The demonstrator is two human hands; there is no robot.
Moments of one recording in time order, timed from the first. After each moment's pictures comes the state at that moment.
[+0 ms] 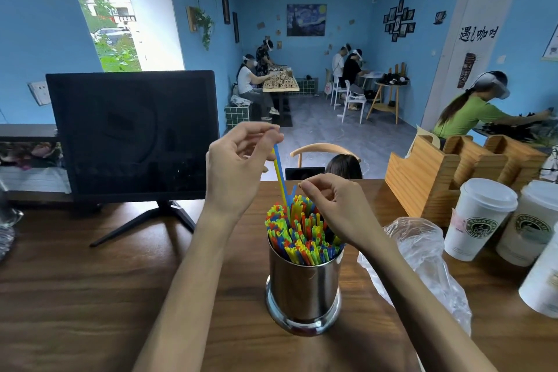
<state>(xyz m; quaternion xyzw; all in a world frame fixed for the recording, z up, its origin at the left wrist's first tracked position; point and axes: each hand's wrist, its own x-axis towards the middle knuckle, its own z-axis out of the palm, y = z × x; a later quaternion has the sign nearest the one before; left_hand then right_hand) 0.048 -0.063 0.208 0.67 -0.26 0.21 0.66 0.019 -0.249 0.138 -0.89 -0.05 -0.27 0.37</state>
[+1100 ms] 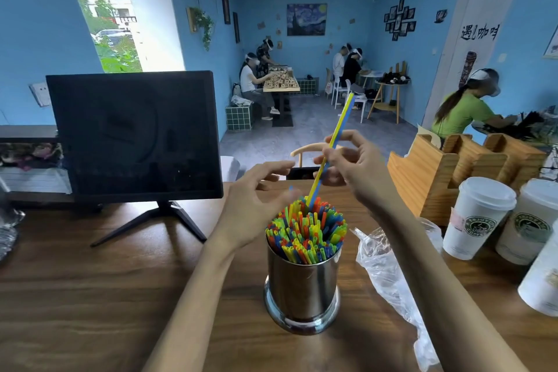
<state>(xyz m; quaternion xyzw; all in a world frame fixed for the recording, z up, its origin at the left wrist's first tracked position) 0.052 -0.064 0.156 0.78 -0.30 0.11 0.54 0.015 -0.266 0.192 -0.74 -0.02 -0.24 0.63</state>
